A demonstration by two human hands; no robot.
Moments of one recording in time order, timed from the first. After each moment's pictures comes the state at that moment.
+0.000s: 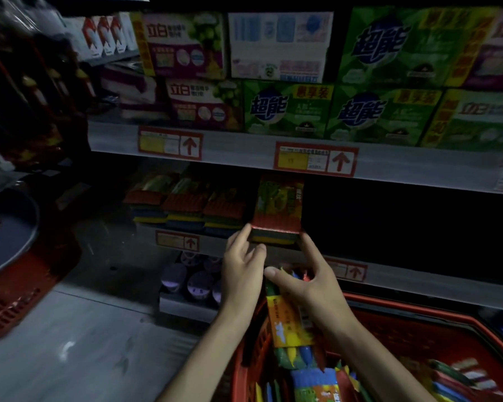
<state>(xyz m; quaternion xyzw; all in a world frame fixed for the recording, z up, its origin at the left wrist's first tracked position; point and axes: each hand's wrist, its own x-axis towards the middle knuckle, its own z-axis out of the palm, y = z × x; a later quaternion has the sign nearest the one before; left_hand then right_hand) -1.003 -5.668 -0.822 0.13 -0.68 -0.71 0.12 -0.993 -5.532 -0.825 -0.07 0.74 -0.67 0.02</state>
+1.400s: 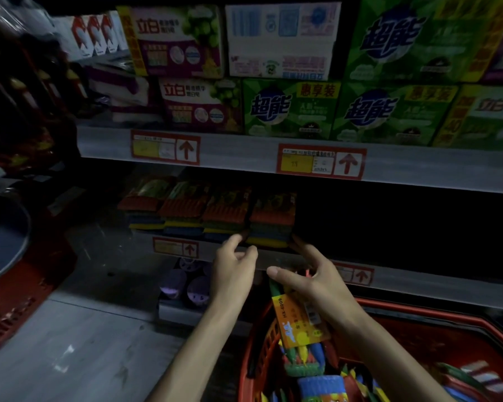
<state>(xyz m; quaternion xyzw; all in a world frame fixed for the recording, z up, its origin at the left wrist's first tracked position) -1.019 -5.693 -0.814 0.18 -0.76 -0.62 0.02 -1.008 -5.534 -0.810 -0.09 0.76 -0.64 0.05</state>
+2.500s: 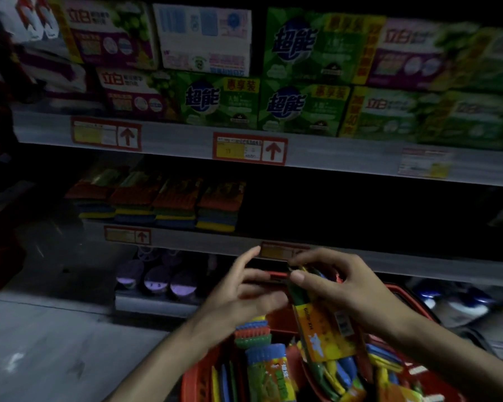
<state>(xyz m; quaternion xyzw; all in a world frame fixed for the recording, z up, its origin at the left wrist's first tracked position) -0.939 -5.640 -0.808 -0.07 -0.69 -0.69 -0.19 -0.941 -5.411 -0.755 -0.11 0.85 -0.51 0.07</state>
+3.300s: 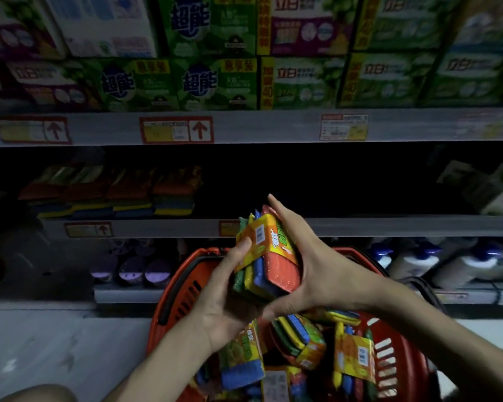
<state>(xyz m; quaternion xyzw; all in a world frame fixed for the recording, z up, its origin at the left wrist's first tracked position) -0.914 -5.545 -0.793 0.16 -0.38 -0.86 -0.29 -0.917 -5.358 -0.748 -0.25 0.84 -0.47 0.13</state>
